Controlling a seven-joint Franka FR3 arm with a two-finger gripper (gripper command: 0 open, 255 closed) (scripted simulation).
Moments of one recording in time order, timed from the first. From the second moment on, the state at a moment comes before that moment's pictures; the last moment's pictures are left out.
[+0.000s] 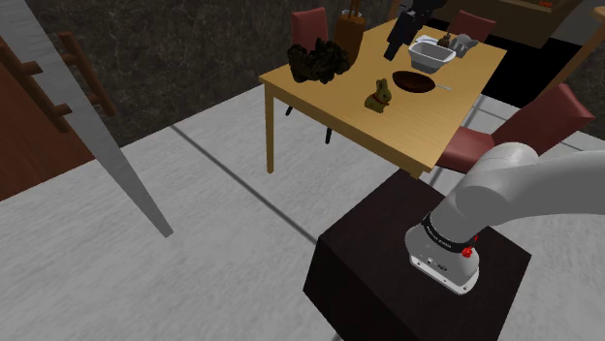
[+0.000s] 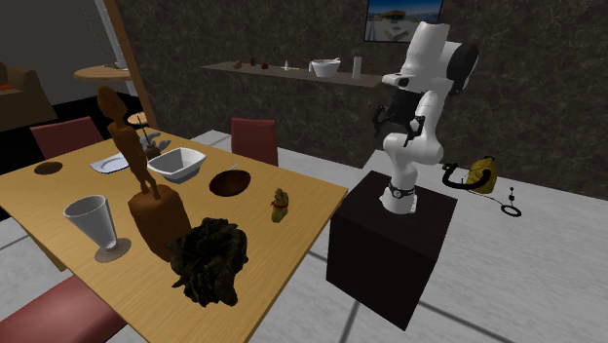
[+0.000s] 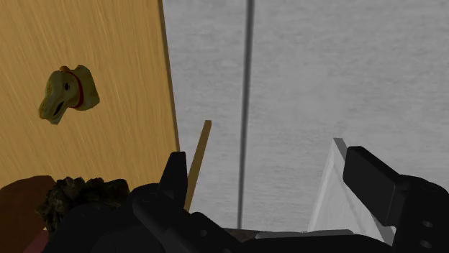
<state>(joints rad) 0.00 -0.83 0.04 -2.30 -0.07 1.68 -0.14</state>
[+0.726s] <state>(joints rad) -0.05 -0.81 -0.15 -2.48 -0.16 1.95 -0.30</state>
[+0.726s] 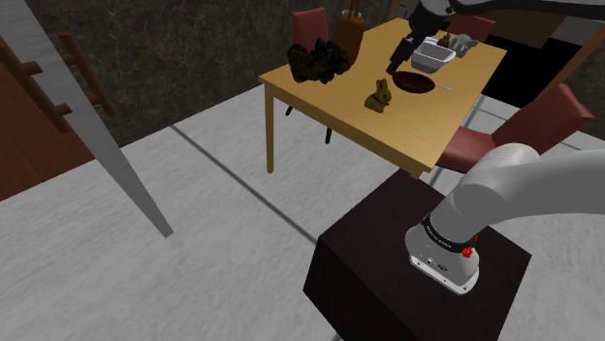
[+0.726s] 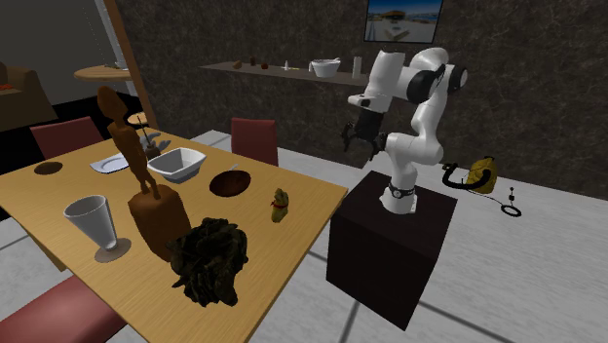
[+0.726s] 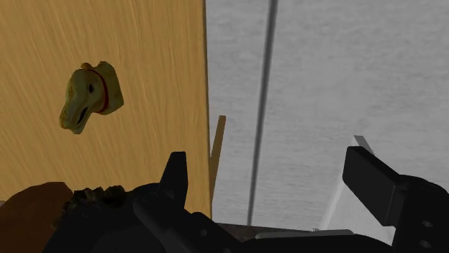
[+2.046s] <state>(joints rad) 0.06 -0.29 -0.69 -2.46 -0.04 2.56 -0.82</state>
